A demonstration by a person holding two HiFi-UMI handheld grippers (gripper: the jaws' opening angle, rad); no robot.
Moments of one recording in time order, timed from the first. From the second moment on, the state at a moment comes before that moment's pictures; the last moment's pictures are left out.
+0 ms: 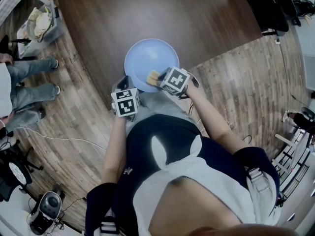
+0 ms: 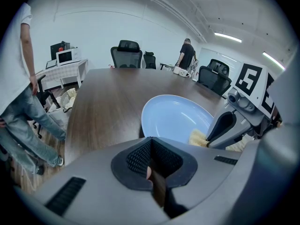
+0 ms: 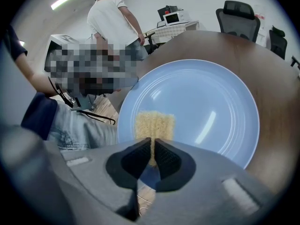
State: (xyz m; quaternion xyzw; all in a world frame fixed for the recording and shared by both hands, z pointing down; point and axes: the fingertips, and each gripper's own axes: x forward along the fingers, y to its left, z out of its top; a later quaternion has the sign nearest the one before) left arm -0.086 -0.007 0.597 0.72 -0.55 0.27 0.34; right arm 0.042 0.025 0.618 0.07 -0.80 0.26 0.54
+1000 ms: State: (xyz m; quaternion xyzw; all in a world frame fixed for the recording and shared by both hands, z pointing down) left arm -0.083 -0.009 0.596 0.72 -0.54 0.27 0.34; right arm 0.098 -0.036 0.618 0.20 -0.77 0.29 0.52
